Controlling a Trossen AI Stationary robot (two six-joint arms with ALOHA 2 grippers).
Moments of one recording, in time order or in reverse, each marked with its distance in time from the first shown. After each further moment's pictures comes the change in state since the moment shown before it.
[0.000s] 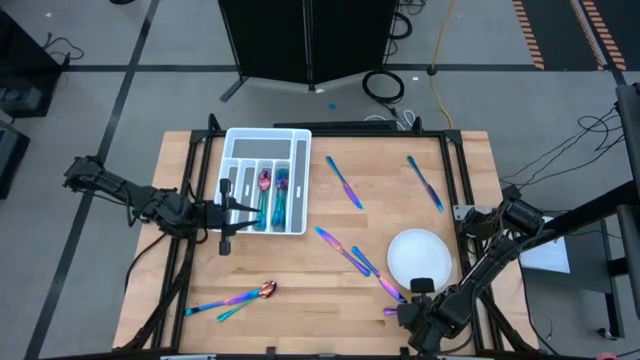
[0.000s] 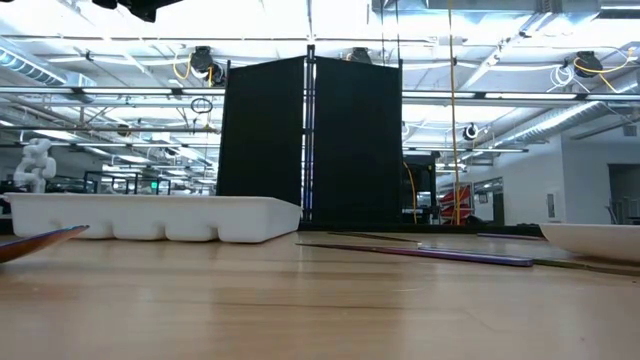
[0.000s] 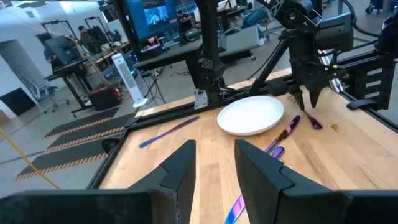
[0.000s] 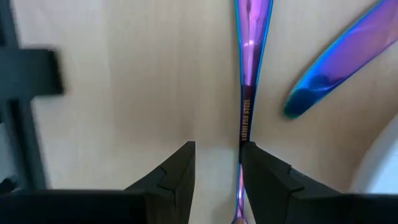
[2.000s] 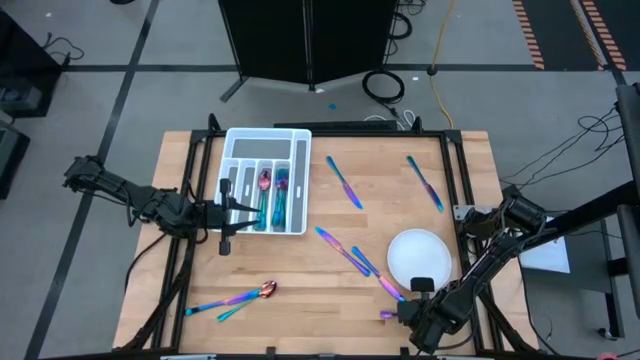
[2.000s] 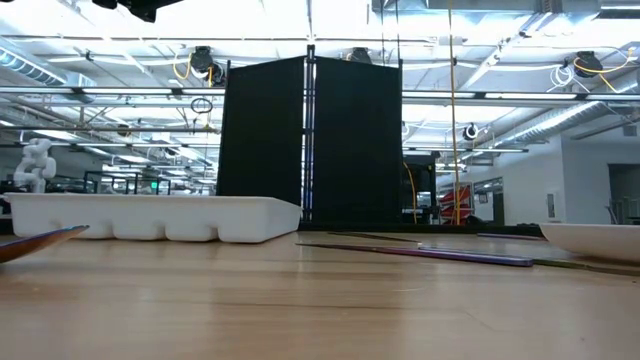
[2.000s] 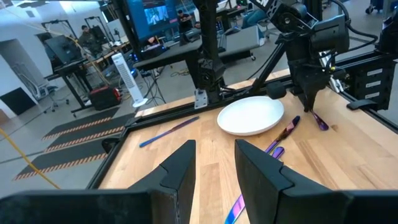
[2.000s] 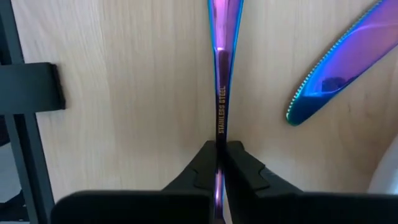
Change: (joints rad) left arm 0.000 0.000 0.000 0.000 0.000 -0.002; right arm 0.010 -0.035 -0.064 0.095 -0.028 0.057
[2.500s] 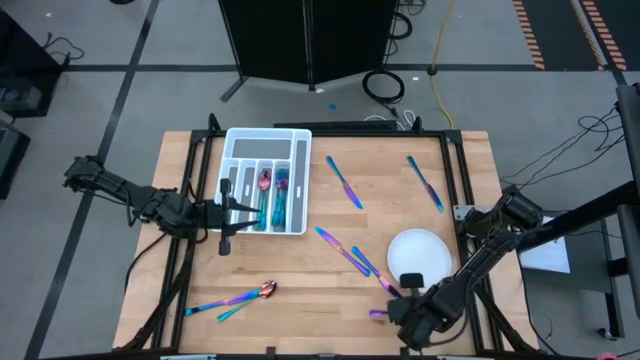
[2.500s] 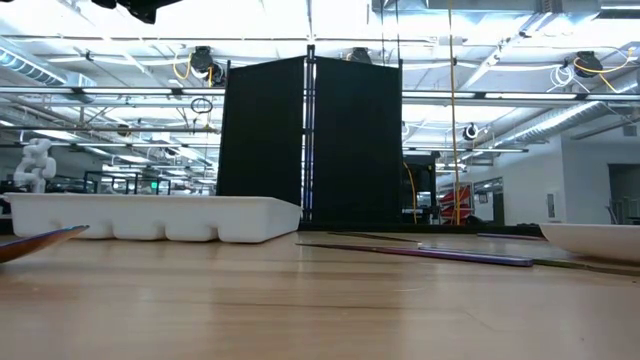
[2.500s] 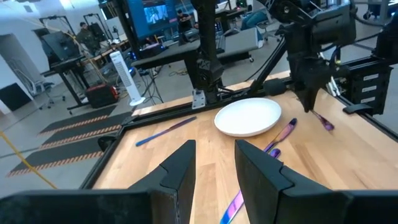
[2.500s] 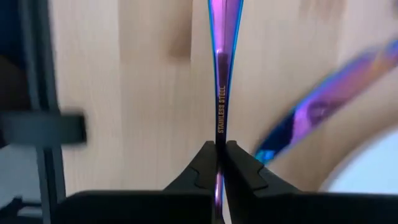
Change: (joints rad) left arm 0.000 0.000 0.000 0.000 0.005 -0.028; right arm -0.092 -0.014 0.138 -0.121 0.067 -0.181
